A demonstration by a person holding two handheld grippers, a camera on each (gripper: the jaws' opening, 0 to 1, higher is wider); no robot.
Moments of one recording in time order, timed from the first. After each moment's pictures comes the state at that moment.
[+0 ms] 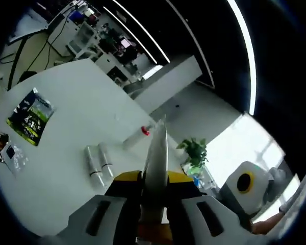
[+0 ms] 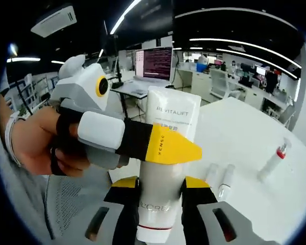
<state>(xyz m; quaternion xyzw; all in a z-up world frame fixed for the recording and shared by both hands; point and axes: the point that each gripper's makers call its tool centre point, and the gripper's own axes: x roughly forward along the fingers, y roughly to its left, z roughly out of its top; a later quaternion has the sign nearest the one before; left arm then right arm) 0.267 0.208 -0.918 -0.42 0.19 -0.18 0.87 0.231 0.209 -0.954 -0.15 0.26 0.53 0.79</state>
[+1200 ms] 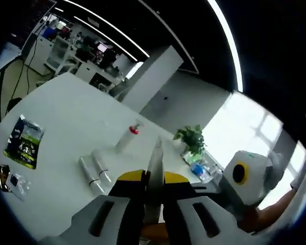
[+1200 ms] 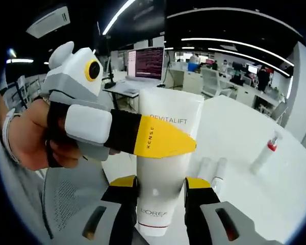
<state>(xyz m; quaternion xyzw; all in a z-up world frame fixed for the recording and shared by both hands) 0.259 0.191 -0.902 -0.33 0.17 -0.23 0.90 0.232 0.196 -0.949 -0.16 0.26 0.49 0.82</state>
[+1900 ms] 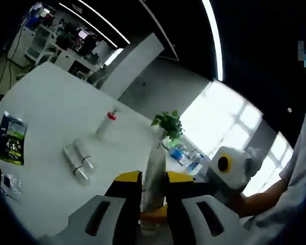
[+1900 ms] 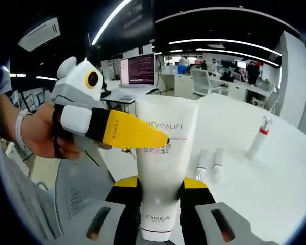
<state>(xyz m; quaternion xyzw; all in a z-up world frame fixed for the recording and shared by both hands) 0.217 0.182 -0.895 -0.28 0.19 -0.34 0.88 0.209 0.160 -0.948 -0.10 0.27 0.46 0.84</state>
